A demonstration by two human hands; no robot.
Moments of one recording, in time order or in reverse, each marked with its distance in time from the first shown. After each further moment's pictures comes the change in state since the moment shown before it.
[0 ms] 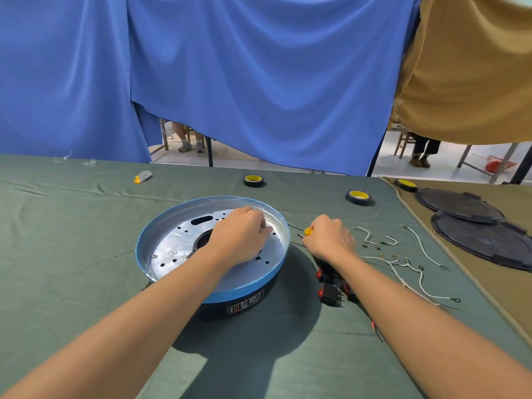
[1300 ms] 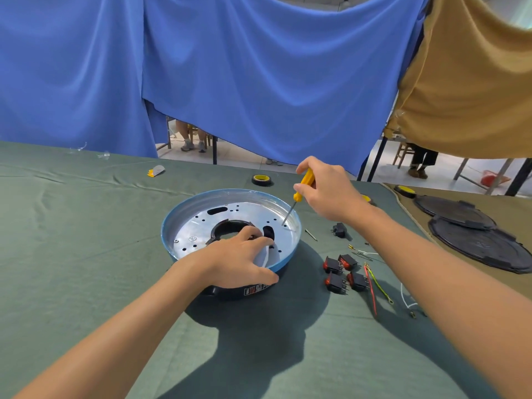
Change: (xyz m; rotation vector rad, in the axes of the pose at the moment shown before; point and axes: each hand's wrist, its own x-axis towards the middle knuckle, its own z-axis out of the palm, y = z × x) left_hand -0.072 -0.020 -0.030 -0.036 -0.474 0.071; right_hand -0.034 -0.051 -0.092 0.220 0.135 -0.653
